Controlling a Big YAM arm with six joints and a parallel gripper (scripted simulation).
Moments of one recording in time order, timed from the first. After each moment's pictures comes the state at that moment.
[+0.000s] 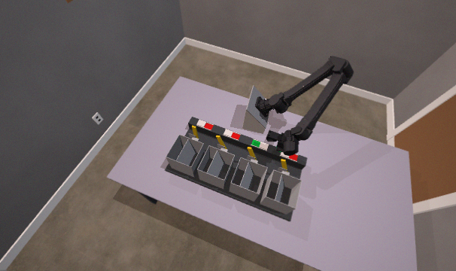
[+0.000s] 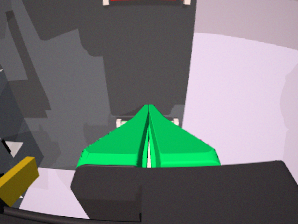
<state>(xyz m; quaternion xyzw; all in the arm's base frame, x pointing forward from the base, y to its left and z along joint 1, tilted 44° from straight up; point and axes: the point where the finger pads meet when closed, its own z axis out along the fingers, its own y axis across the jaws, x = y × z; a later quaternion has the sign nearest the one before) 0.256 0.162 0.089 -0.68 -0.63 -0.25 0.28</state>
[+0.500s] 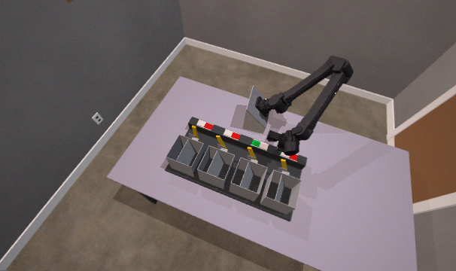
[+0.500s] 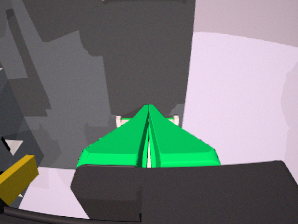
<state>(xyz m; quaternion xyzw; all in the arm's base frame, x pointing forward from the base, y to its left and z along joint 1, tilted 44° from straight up) 0.256 0.163 0.091 -0.68 -0.63 -0.25 0.28</state>
